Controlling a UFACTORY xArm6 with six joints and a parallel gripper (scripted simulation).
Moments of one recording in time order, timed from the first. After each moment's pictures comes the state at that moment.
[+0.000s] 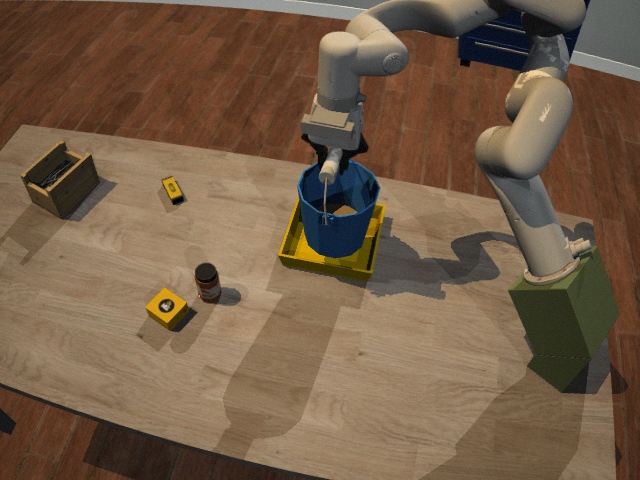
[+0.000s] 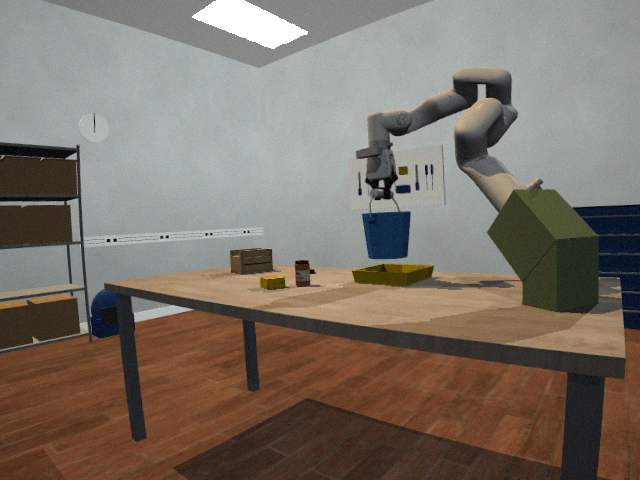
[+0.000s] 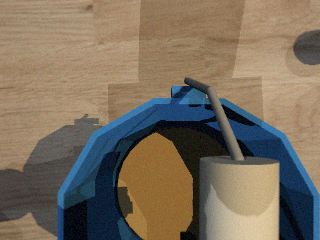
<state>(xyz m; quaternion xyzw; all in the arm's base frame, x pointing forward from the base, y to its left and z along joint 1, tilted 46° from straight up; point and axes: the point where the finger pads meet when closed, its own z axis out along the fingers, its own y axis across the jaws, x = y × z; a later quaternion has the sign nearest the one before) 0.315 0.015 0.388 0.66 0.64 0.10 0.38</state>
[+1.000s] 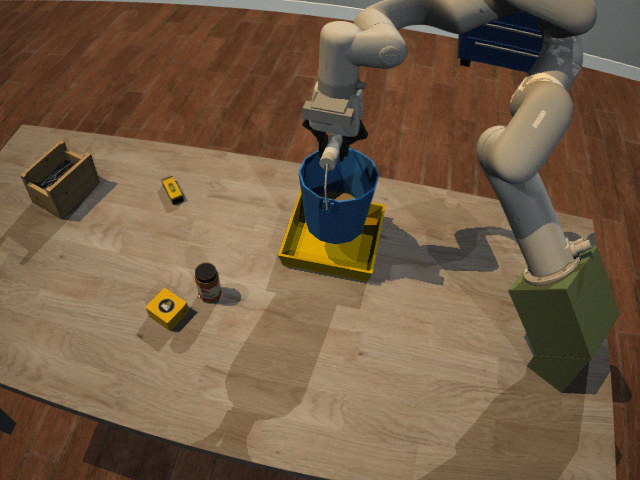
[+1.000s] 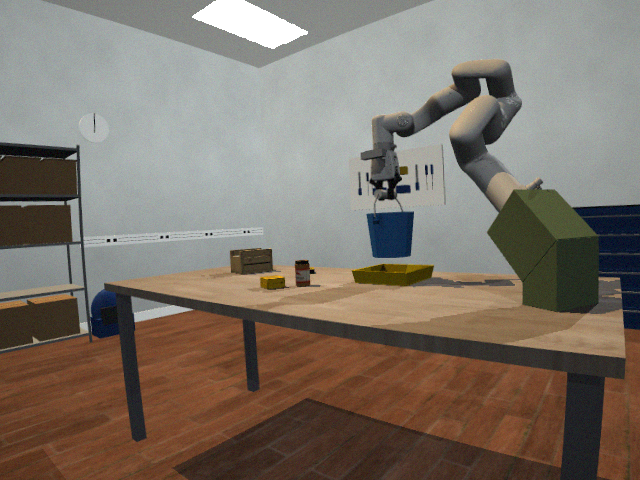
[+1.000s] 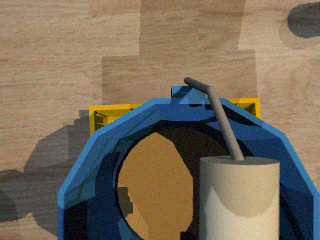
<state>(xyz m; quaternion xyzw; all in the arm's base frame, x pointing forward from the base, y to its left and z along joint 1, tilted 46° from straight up) 0.316 -0.021 0.408 0.66 0.64 0.10 0.38</state>
